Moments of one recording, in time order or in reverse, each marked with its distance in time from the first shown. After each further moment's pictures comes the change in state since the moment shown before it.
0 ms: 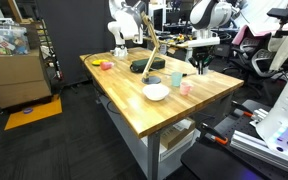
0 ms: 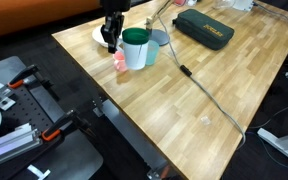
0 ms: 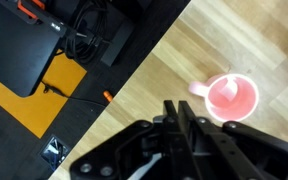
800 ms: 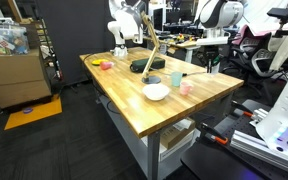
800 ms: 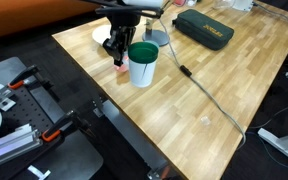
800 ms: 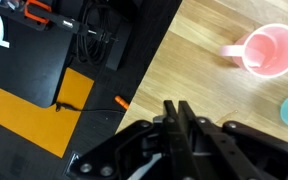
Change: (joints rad) arm -0.059 -0.025 -0.102 -0.035 0.022 0.032 0.043
